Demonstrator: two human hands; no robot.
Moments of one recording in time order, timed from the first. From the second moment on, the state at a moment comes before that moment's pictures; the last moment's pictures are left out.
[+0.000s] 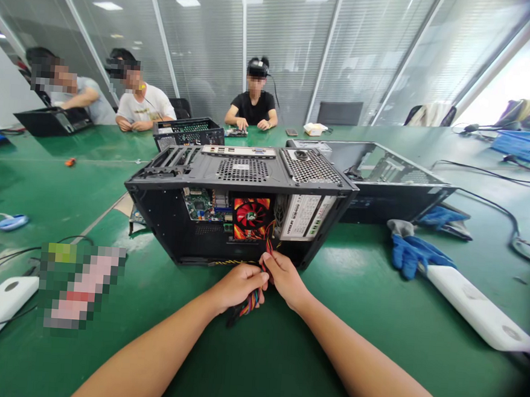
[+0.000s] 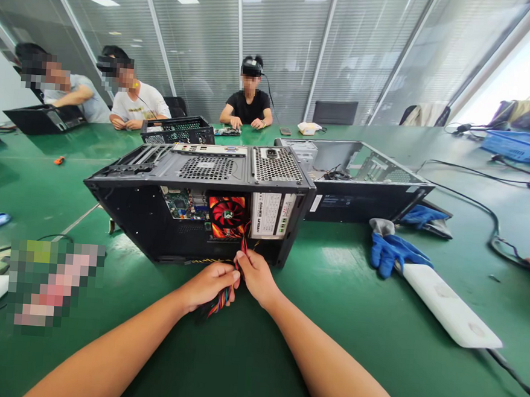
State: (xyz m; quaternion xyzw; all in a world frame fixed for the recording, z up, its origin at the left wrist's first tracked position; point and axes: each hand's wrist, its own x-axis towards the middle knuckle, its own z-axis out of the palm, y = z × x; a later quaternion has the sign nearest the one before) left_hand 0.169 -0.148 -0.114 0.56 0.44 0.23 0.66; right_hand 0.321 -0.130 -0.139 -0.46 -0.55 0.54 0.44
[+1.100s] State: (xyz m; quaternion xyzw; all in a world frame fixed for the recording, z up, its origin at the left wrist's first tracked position) left_hand 0.173 -0.150 -0.115 0.57 0.46 0.25 0.63; right_hand 0.319 -0.131 -0.134 -0.47 -0.54 0.54 0.44
